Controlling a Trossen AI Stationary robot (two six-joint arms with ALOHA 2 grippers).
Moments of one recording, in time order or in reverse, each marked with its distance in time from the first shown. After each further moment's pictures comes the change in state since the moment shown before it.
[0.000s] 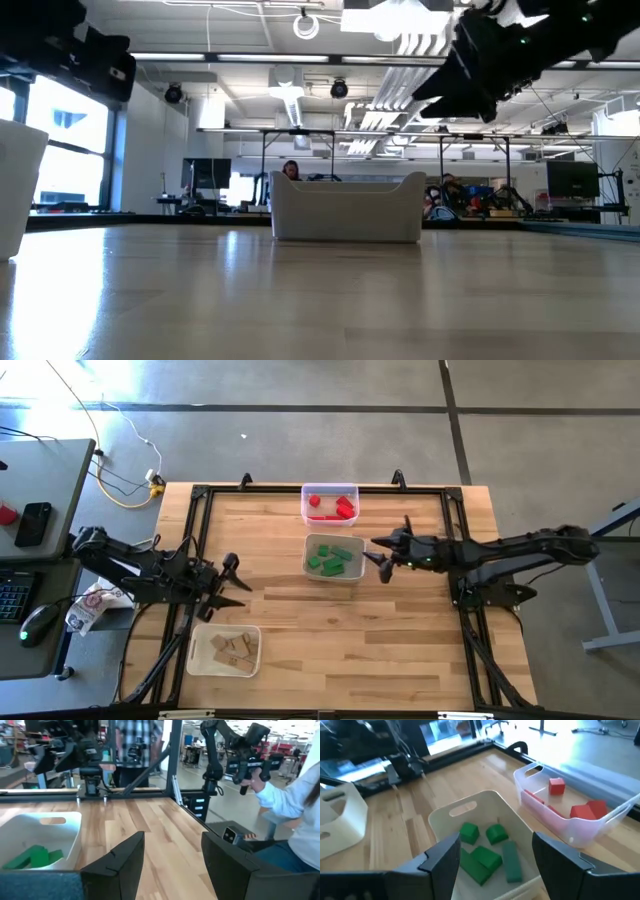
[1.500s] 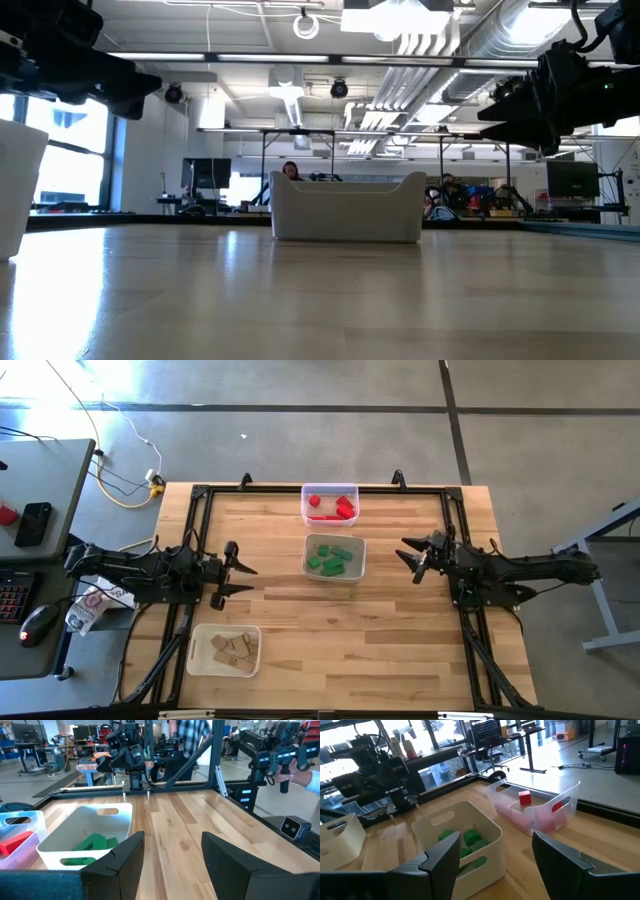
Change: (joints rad) left arm 0.239 -0.035 -0.061 -0.002 0.039 0.106; right arm 0.000 -0.747 -0.492 0.027 0.093 -0.034
